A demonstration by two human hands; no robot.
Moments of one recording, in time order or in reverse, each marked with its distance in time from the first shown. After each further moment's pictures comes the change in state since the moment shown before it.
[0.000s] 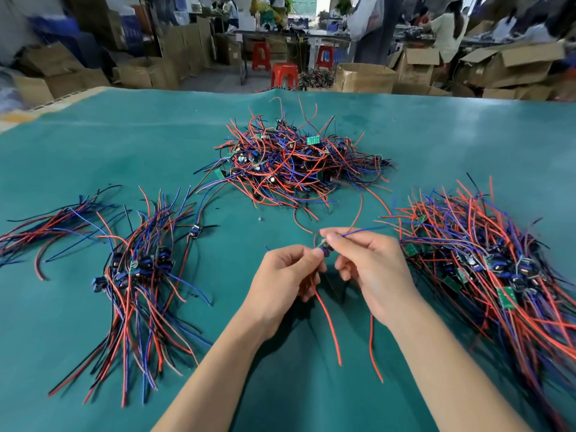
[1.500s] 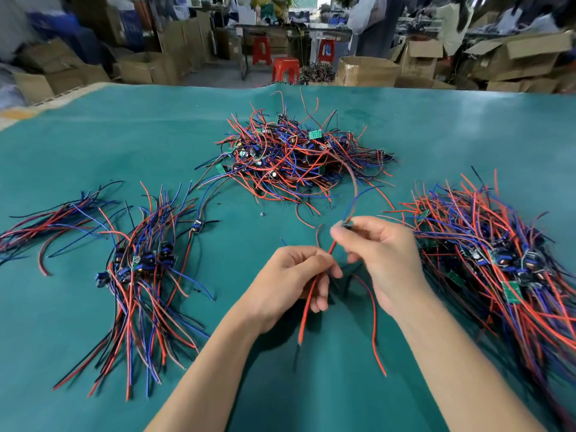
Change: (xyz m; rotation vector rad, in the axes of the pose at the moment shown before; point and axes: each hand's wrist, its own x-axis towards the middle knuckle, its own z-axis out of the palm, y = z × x) left_hand -0.006 0.010 -0.002 0.051 -0.230 -0.041; right_hand 0.003 -0.004 -0.008 -0.063 0.032 -0.101
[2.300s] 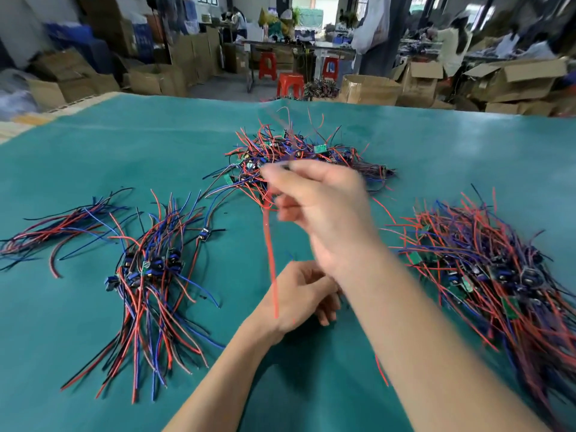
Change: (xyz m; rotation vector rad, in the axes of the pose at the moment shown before) left_hand -0.004 0.004 0.011 0.171 0.098 -0.002; right_hand 0.003 -0.092 0.100 0.149 -0.138 -0.001
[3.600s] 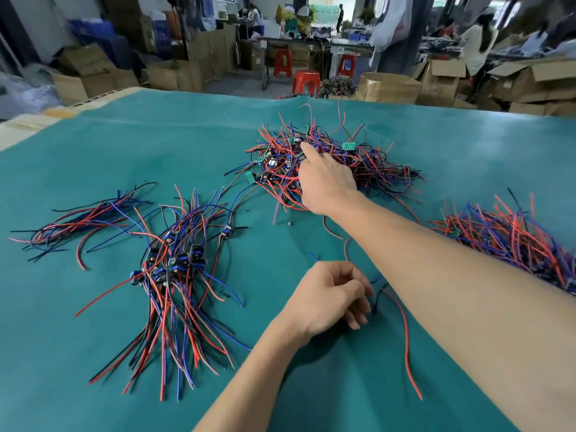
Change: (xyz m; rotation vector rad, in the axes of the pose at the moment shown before) left_hand 0.007 -0.004 -0.001 -0.087 -0.030 -0.084; right_hand 0.137 0.069 -0.007 -1.812 -0.158 -0.382
